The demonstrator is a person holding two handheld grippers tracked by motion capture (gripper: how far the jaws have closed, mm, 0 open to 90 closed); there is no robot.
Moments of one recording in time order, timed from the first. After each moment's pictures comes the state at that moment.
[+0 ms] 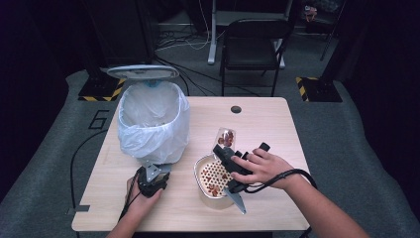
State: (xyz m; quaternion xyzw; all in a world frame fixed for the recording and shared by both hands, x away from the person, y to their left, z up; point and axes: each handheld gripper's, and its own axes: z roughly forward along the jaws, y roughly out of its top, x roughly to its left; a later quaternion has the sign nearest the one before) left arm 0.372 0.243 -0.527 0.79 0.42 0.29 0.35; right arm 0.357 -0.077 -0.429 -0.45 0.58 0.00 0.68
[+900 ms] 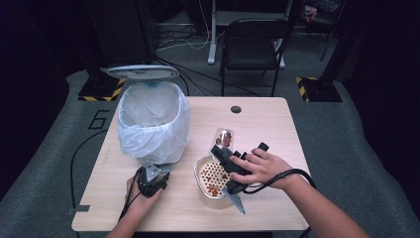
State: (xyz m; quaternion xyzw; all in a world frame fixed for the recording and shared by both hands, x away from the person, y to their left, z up) left arm 0.372 0.243 -0.527 0.79 0.42 0.29 0.35; right arm 0.354 -0.073 -0.425 -0.45 0.58 0.01 0.68
